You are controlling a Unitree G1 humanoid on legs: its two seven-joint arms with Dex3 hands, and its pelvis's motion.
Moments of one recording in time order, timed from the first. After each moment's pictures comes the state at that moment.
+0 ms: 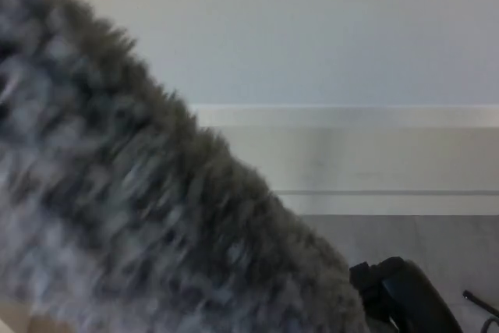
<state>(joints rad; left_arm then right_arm) 0.36 0.20 0.41 1.03 -0.15 -0.28 0.04 0.28 -0.27 0.28 -0.35 -0.22 -0.01 0.12</state>
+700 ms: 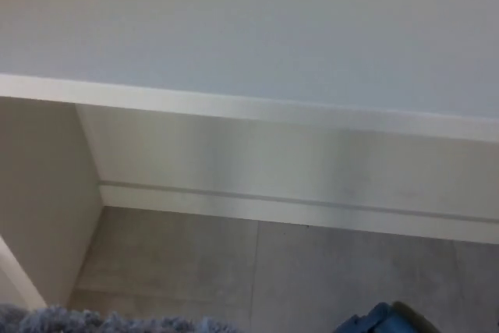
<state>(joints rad) 0.35 0.21 0.44 0.95 -0.20 -0.27 0.00 0.35 -0.38 0.40 -0.48 -0.40 0.19 0.19</state>
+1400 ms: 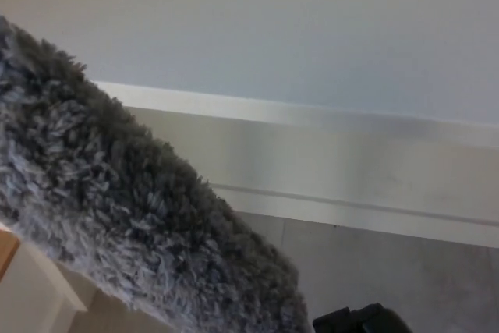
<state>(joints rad) 0.34 0.17 0.41 0.96 -0.20 -0.27 0.00 0.38 -0.13 0.34 -0.30 -0.20 0.16 0.18</state>
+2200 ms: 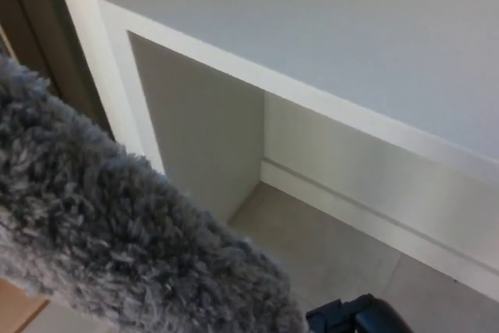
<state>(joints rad) 0.31 0.18 0.39 0.96 -0.20 -0.26 0.02 0.33 -0.18 0.36 -0.30 -0.19 0.12 0.16</state>
